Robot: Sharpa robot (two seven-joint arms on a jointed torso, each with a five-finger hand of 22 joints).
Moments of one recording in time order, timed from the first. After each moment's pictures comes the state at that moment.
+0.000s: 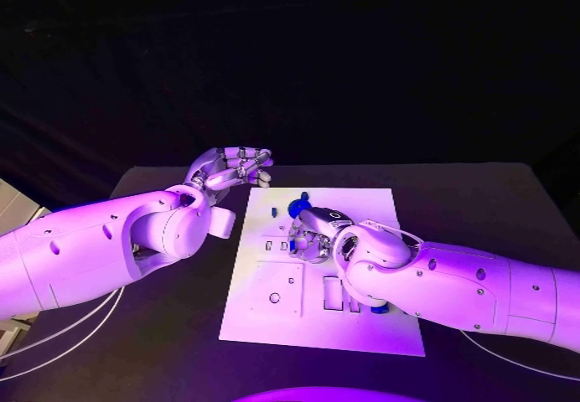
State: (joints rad) left arm 1.19 -0.90 -0.02 1.58 -0.05 -0.37 0.39; left_hand 1.45 -0.14 0.35 0.26 0.21 0.82 0.21 0.22 0.14 1.01 0.18 0.07 0.07 1.01 0.11 0.45 0.57 0.17 0.78 0.21 0.83 0.50; right arm 1.16 -0.51 -0.15 1.50 -1.48 -0.36 -0.41; right_hand 1.39 -0.16 0.43 0.15 0.06 1.01 0.12 0.24 0.35 1.46 0.04 1.44 1.31 1.46 -0.03 1.54 1.31 0.01 1.46 0.08 1.57 1.31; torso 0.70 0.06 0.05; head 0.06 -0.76
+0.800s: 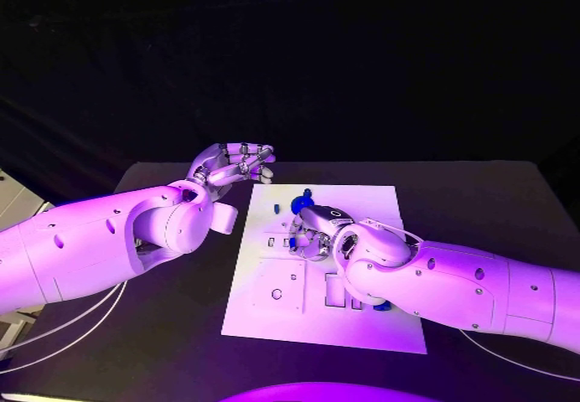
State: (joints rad) left arm 1.19 -0.90 -0.02 1.58 -0.05 -0.37 0.39; left_hand 1.45 -0.14 0.35 0.26 0.21 0.82 0.21 0.22 0.14 1.01 0.17 0.07 0.07 1.01 0.11 0.45 0.57 0.17 0.78 0.21 0.83 0.50; right arm 1.15 -0.50 -0.15 1.49 -1.49 -0.37 -0.41; right_hand 1.38 -0.17 0.43 0.15 0.06 1.01 0.12 0.24 0.35 1.46 0.04 1.44 1.31 1.46 -0.03 1.54 1.31 0.01 1.46 0.08 1.57 1.31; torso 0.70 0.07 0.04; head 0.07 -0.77
